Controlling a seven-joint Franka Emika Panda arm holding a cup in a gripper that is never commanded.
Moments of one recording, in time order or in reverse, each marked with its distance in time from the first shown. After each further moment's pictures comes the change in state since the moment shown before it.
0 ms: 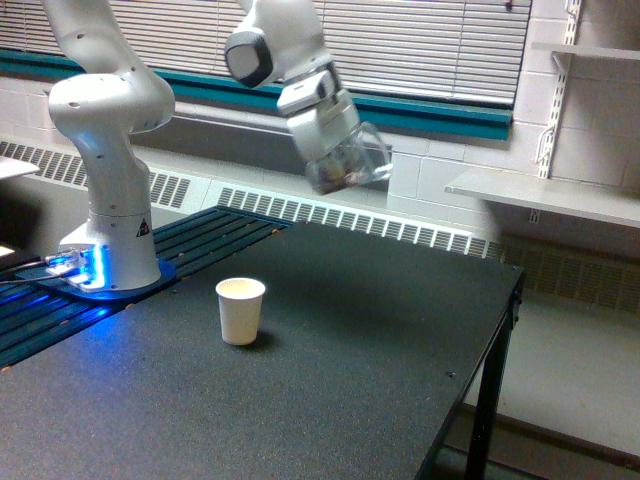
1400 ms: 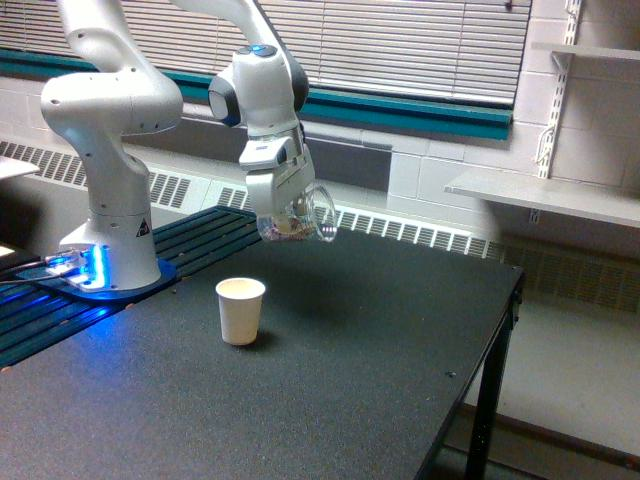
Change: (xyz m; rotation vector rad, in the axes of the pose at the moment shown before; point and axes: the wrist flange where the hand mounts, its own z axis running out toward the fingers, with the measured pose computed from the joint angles) arm -0.052 0.066 0.063 -0.136 -0.124 -0.032
